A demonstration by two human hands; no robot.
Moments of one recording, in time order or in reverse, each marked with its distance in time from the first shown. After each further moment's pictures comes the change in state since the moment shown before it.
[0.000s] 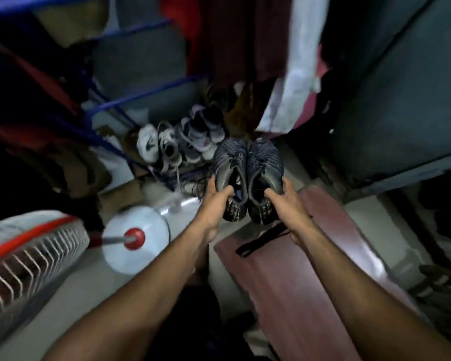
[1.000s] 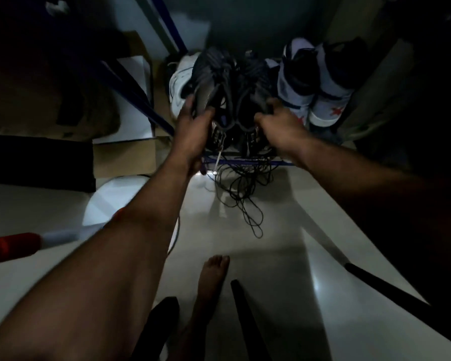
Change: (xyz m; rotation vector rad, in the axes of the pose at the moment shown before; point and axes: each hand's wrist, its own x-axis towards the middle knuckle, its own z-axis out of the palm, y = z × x) left_hand 0.414 -0.084 -0.241 -0.165 0.518 0.293; right_hand 0.454 -0.001 0.322 -0.597 -0.287 -0.336
